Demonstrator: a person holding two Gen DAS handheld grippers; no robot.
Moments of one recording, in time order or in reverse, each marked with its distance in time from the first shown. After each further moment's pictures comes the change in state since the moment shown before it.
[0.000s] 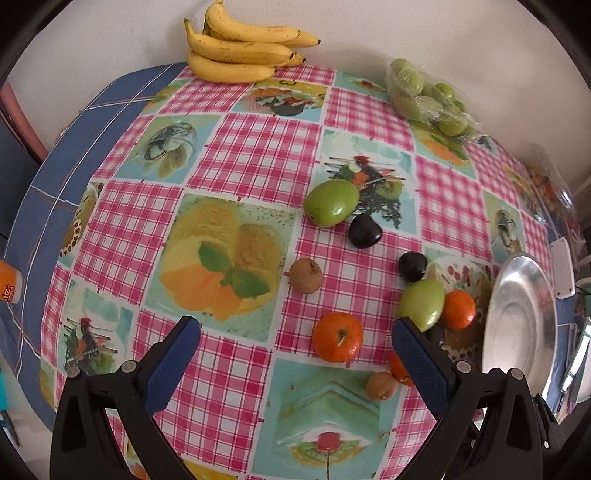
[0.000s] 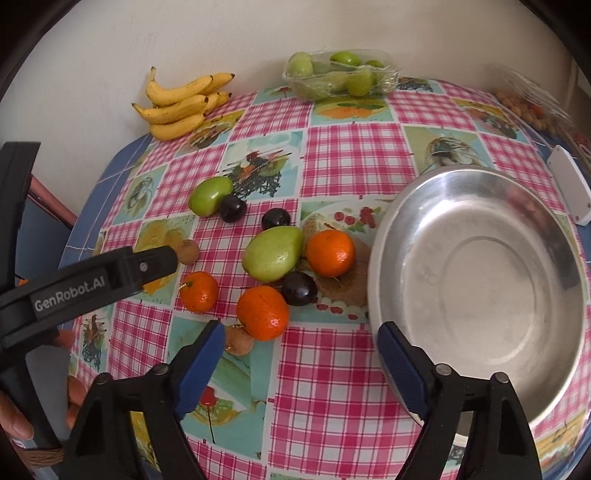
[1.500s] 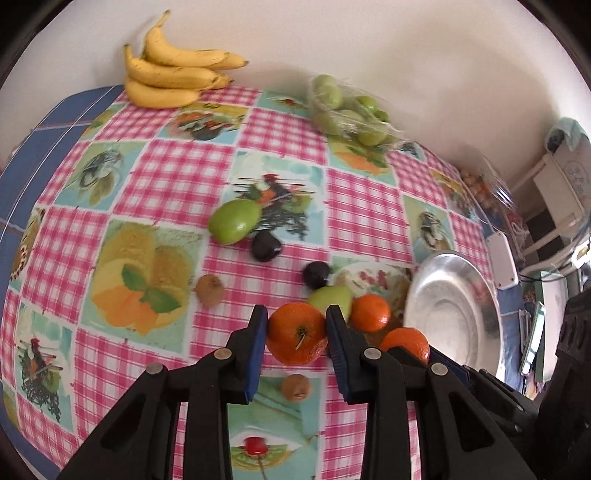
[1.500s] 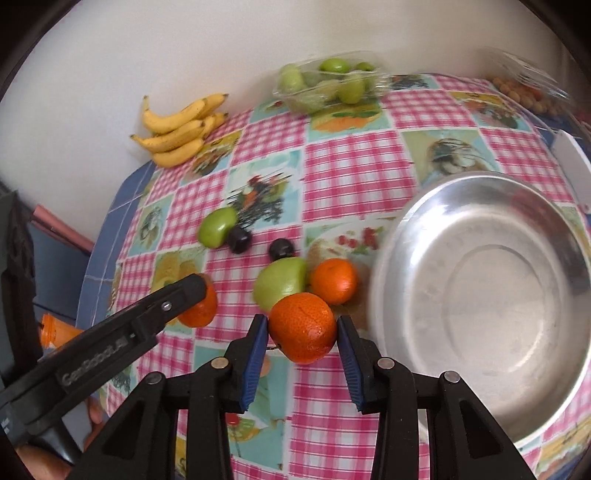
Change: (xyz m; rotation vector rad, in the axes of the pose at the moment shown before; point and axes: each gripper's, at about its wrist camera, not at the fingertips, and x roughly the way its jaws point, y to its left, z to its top) left arm -0.026 -0.041 -0.003 0.095 -0.080 -0.265; right arm -0.017 -0.031 0.017 0.149 -0.027 0.051
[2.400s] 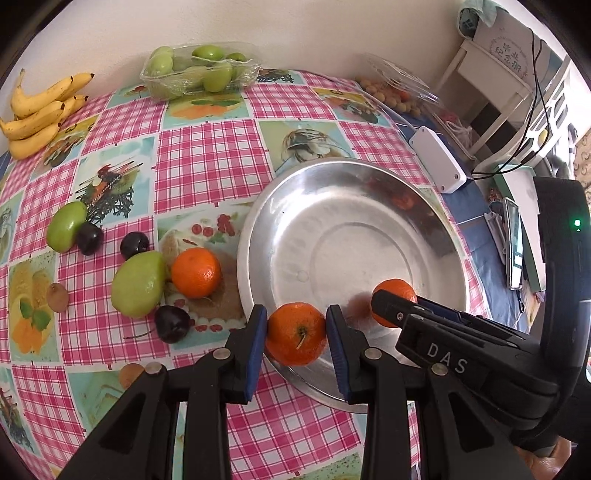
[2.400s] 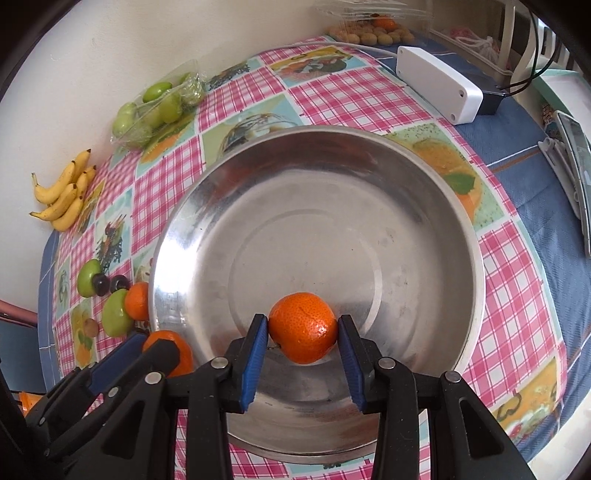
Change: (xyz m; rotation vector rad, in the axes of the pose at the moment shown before) left arm 0.045 -0.124 -0.039 0.308 0.125 -0.105; right arm -0.014 -0.123 -0.013 0.278 0.038 -0.210
